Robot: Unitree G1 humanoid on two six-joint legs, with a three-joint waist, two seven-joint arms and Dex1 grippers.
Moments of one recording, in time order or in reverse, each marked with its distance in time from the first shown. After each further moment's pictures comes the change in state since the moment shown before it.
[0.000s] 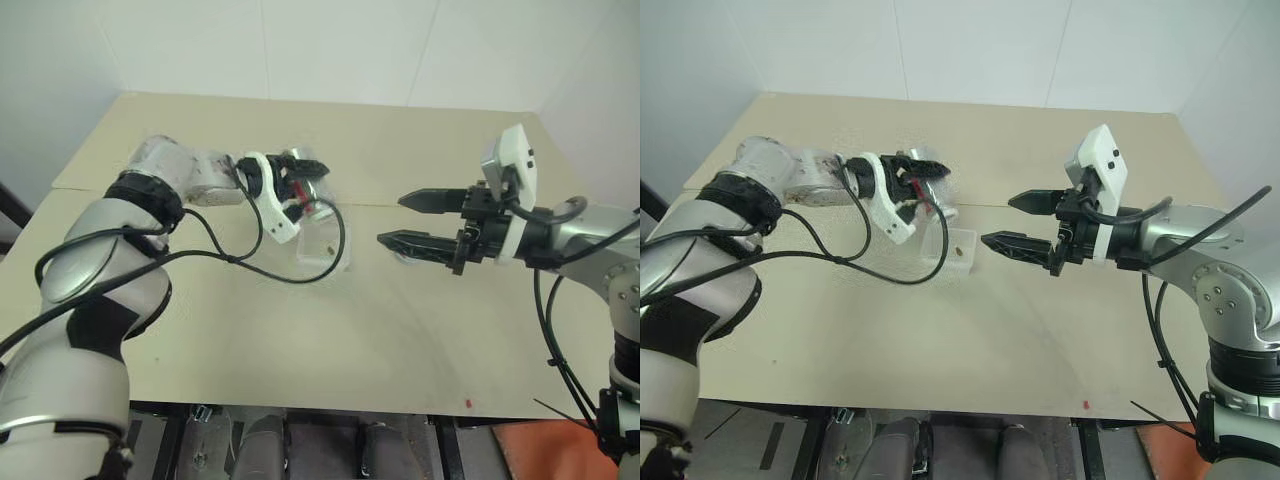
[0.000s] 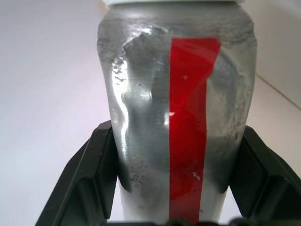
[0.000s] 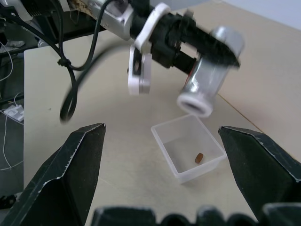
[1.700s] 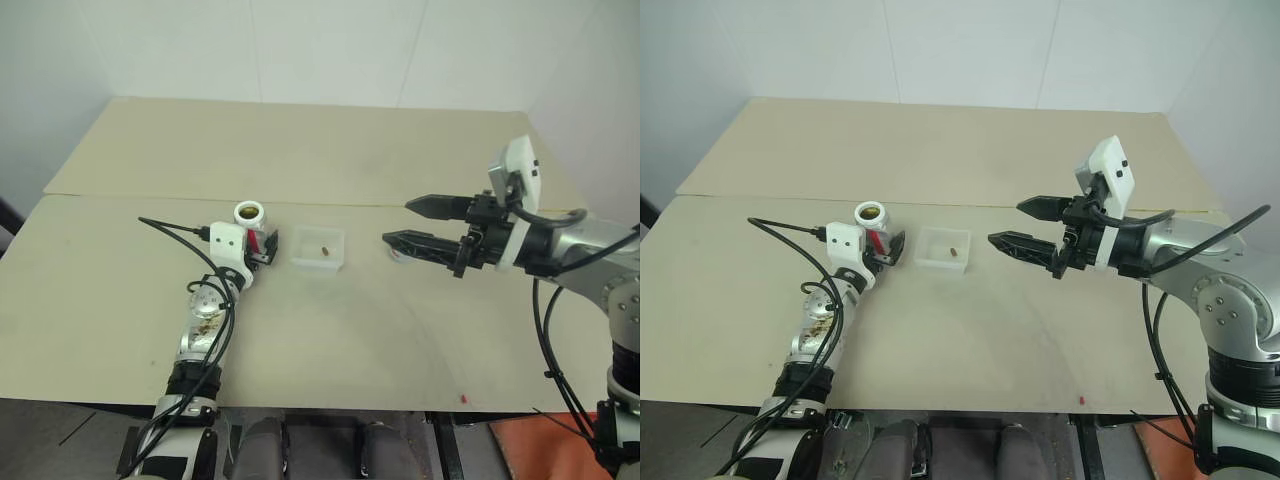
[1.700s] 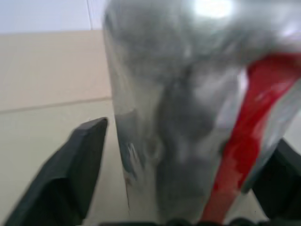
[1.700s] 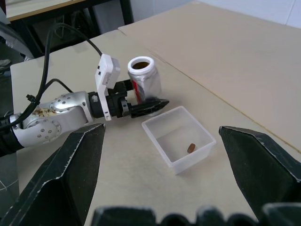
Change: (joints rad) left arm 1.031 -0.415 0.831 -0.816 -1.091 0.906 -0.354; right arm 0.078 0.018 -0.043 -0.013 0.043 -0.005 -0.067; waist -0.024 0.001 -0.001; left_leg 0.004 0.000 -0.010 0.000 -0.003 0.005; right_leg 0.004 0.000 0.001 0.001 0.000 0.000
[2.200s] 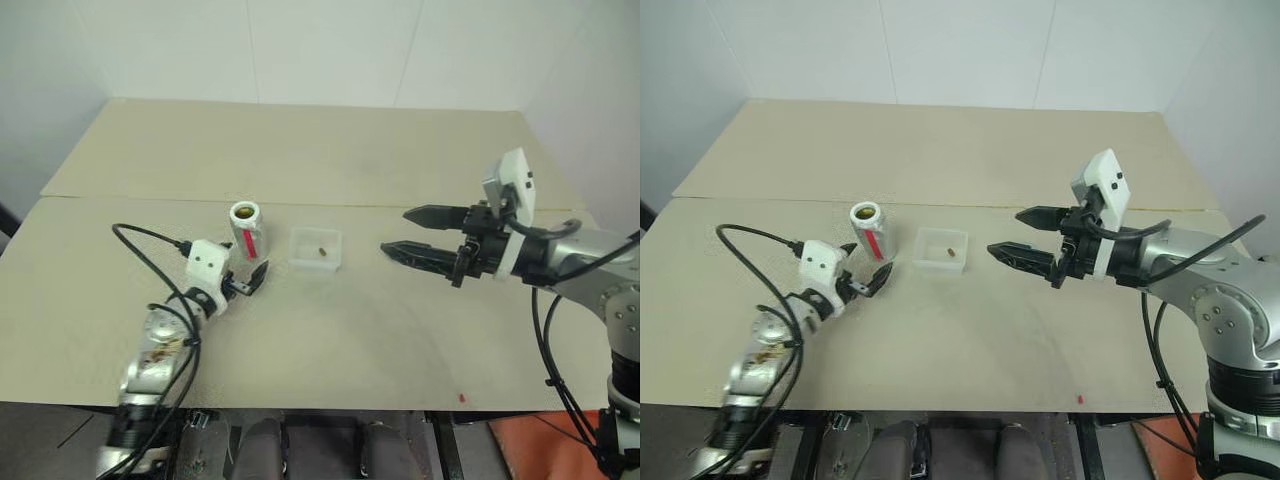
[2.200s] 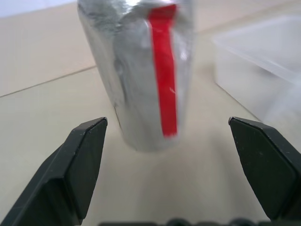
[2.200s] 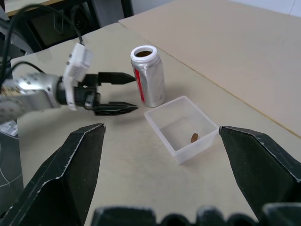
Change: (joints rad) left arm 0.265 0.353 0.015 -0.524 -0.137 0.395 -0.301; right arm 0.048 -0.004 0.002 -0.025 -0.006 -0.001 0.015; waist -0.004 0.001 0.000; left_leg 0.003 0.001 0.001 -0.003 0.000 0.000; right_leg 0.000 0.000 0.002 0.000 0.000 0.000
